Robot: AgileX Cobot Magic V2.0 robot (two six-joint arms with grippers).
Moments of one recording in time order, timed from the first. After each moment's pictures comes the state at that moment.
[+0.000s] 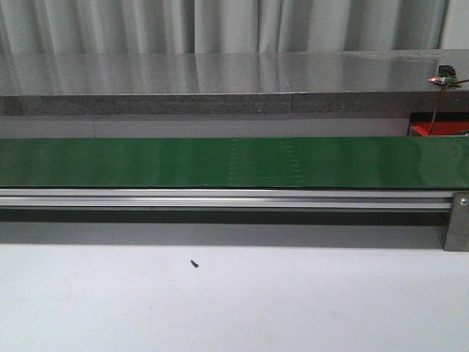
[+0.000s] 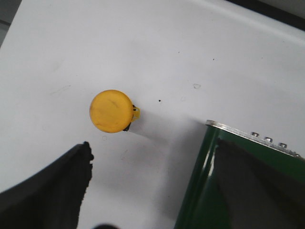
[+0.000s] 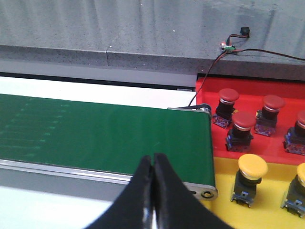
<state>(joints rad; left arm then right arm) 0.48 2.05 -1.93 -0.18 1.06 0.13 -0.01 0.34 -0.35 0.27 0.31 -0.24</state>
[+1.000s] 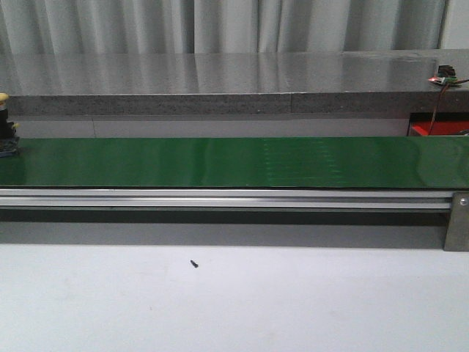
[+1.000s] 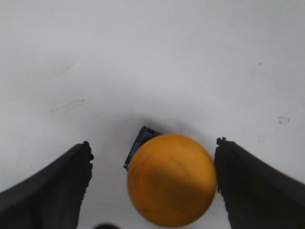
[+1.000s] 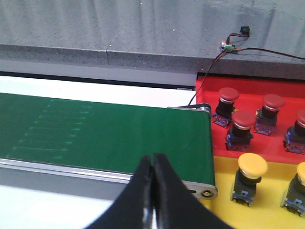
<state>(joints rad) 0.52 2.29 -1.93 -0.20 0.85 0.12 -0.01 0.34 -0.35 0.27 0.31 -0.24</state>
